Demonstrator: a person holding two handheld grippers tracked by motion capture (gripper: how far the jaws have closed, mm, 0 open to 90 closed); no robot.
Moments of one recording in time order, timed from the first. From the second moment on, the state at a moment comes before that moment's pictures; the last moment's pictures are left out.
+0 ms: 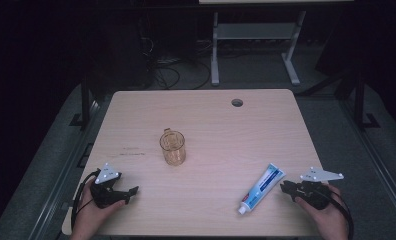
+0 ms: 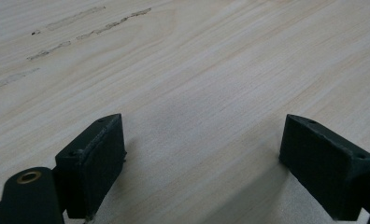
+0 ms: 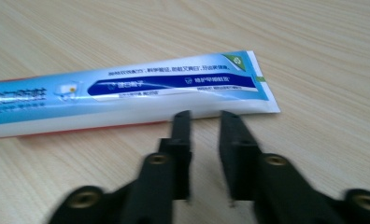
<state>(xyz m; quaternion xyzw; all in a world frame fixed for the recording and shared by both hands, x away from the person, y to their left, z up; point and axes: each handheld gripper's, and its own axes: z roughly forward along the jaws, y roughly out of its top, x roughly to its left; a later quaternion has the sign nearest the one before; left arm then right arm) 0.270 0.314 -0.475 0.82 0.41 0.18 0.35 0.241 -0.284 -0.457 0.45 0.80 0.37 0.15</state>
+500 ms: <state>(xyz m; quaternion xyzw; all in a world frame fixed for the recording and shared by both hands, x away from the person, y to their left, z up) 0.270 0.314 -0.475 0.82 0.41 0.18 0.35 0.259 -0.285 -0.459 0.46 0.80 0.37 0.13</state>
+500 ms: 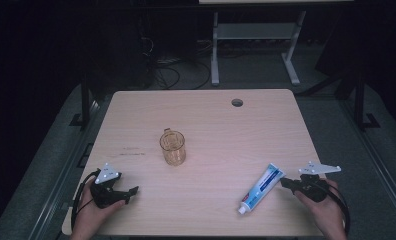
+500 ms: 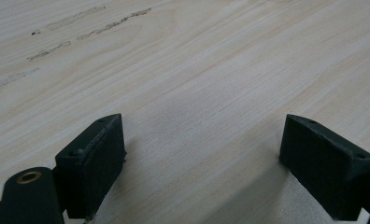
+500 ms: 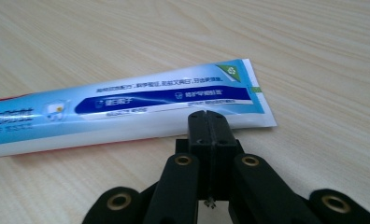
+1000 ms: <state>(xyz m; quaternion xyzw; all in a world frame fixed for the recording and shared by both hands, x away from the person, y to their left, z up) 0.270 0.314 -0.475 0.82 0.41 0.18 0.35 0.276 -0.281 -0.464 0.46 0.80 0.36 0.13</state>
